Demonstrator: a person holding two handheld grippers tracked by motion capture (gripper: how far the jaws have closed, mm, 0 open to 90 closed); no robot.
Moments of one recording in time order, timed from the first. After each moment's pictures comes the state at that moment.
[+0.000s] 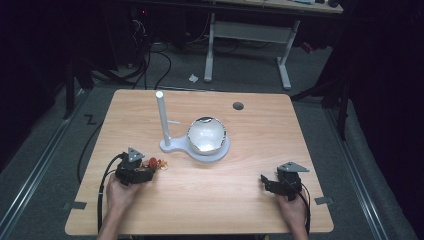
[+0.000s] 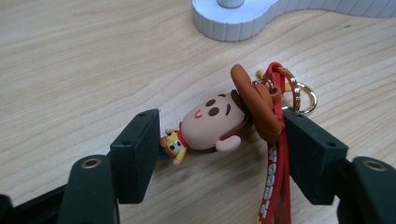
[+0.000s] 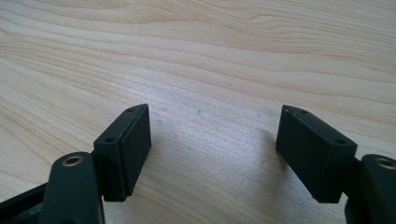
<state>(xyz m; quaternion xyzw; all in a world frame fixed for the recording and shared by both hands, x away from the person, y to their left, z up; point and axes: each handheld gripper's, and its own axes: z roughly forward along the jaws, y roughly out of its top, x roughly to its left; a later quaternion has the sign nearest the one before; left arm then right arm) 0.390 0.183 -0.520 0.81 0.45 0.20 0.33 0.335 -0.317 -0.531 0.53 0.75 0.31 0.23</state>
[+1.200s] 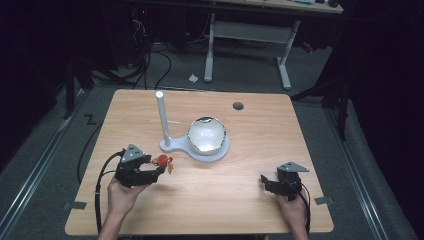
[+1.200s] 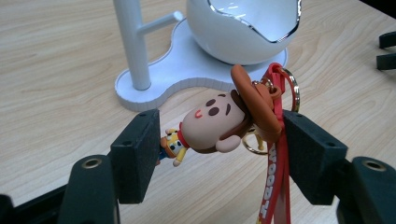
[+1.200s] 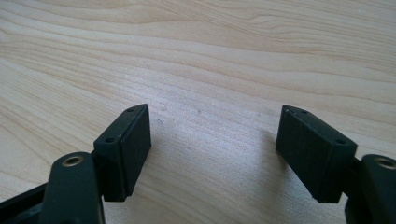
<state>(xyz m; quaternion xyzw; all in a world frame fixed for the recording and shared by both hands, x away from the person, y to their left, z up) 0.356 0.160 -0.450 0.79 0.41 0.14 0.43 0.335 -0.317 -0.531 0.53 0.75 0.31 0.23</state>
